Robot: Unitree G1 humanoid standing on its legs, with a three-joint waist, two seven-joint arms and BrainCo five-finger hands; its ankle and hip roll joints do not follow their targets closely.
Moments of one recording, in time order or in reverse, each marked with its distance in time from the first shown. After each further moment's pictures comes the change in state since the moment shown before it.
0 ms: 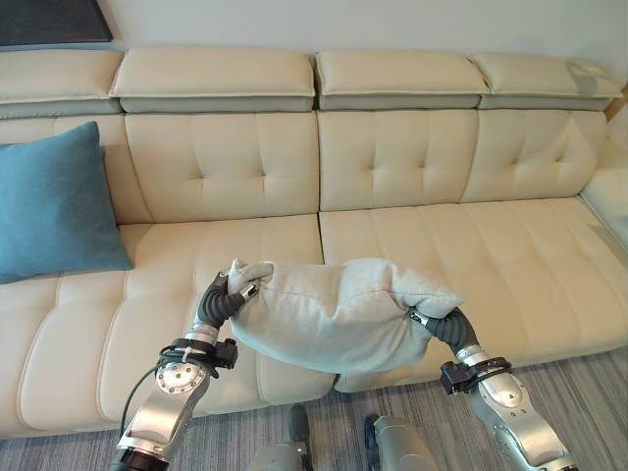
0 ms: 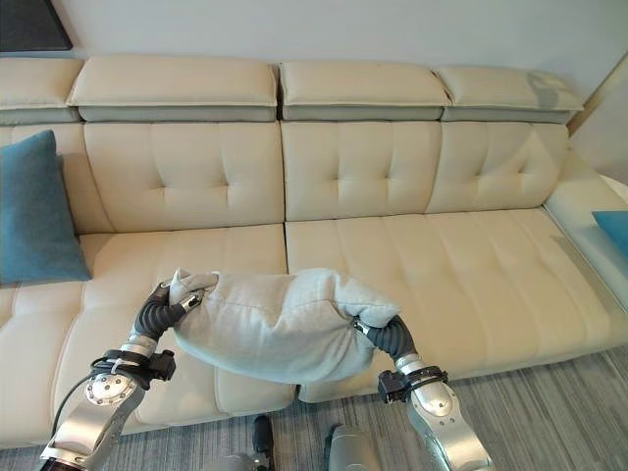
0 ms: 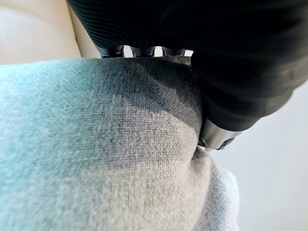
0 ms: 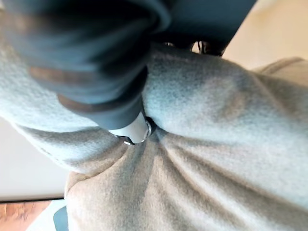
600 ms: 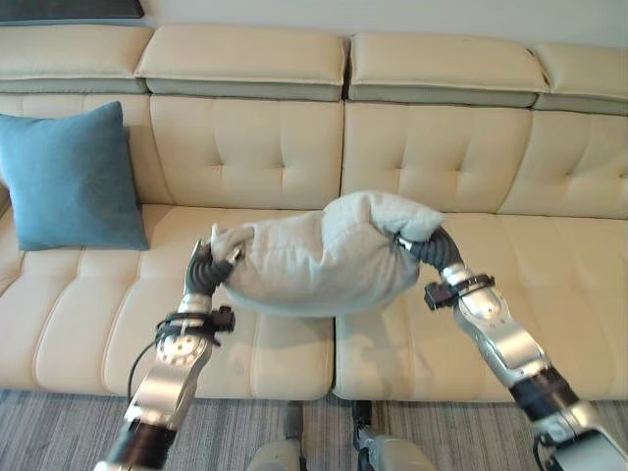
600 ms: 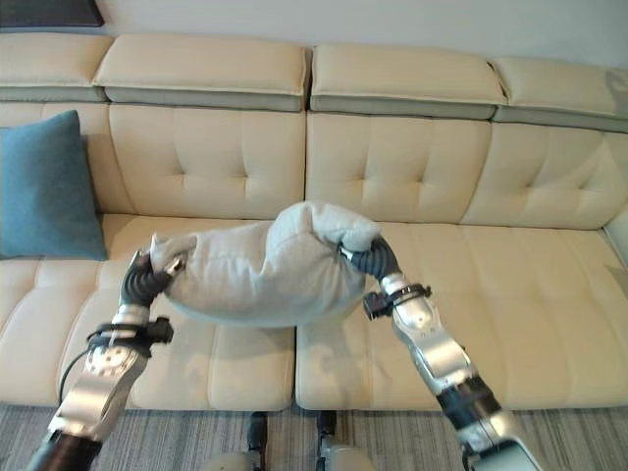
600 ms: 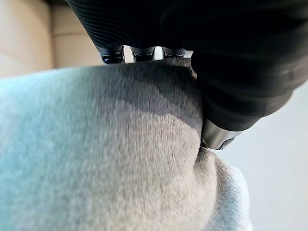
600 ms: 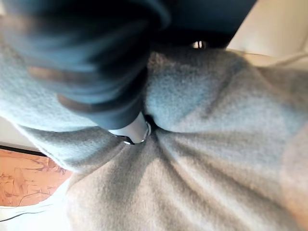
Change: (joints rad) left arm -0.314 -0.018 0.008 0.125 -0.010 -0.039 0.178; right arm -0.601 -0.054 0.096 0.263 0.008 -0.003 -0.104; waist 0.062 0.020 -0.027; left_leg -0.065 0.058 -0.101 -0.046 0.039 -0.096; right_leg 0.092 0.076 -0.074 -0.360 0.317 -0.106
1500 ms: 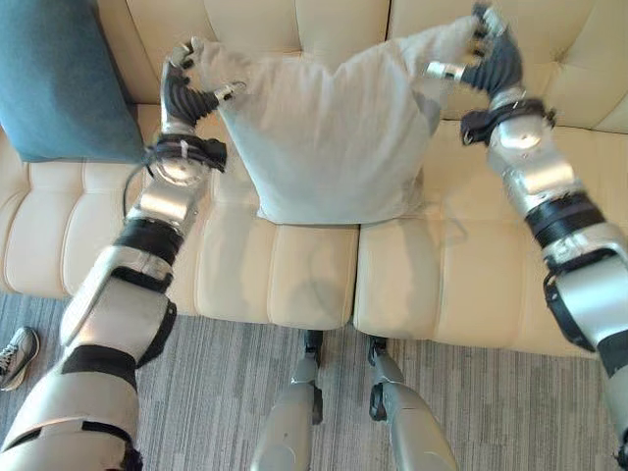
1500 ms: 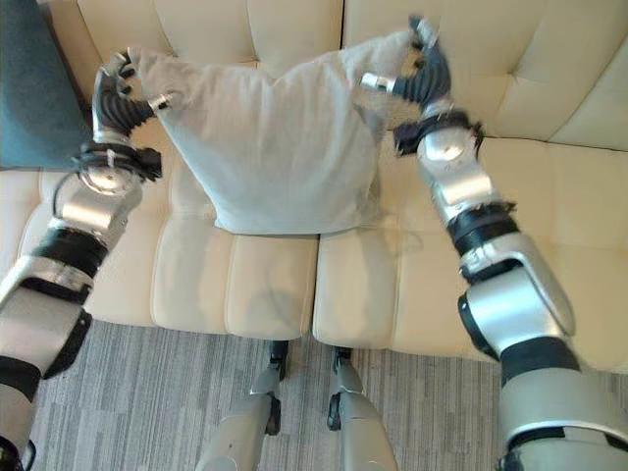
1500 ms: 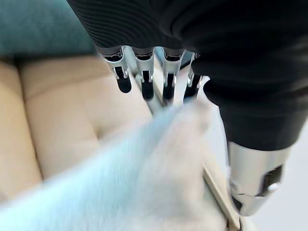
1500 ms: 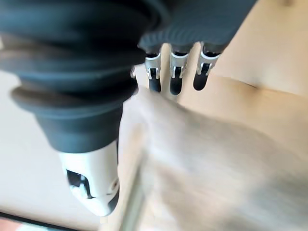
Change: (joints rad) left arm -0.960 0.228 -0.360 0.788 -0.111 -0.061 0.104; right arm -0.872 -0.155 0.183 0.688 0.173 -0.090 -0.157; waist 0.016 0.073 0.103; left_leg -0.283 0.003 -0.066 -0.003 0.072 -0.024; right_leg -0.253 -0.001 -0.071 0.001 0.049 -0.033
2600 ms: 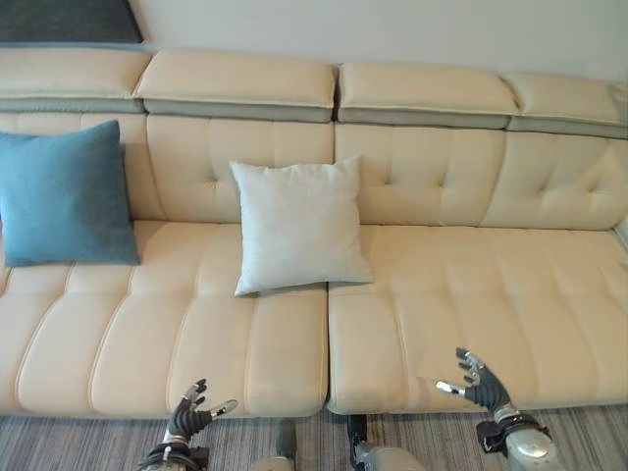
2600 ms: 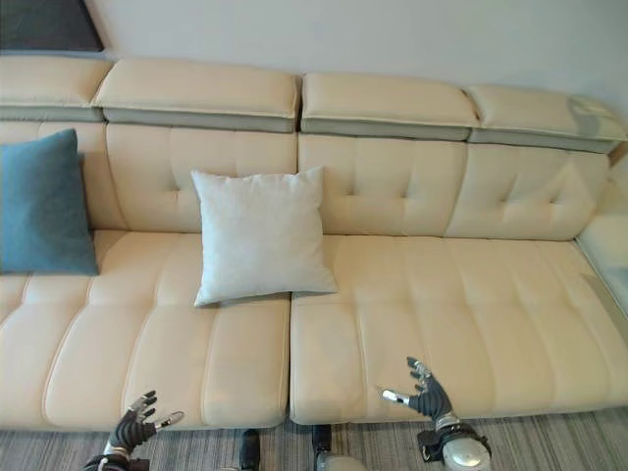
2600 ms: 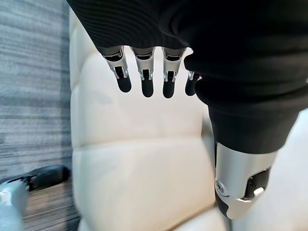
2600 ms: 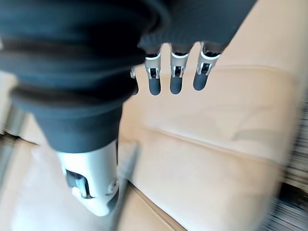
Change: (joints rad) left arm 1.455 -0.340 0.409 -0.320 0.234 0.087 -0.300; right arm 1.553 0.251 -0.379 -0.380 -0.437 0.044 0.273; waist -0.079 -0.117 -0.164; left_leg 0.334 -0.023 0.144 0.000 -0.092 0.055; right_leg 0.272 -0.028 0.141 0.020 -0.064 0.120
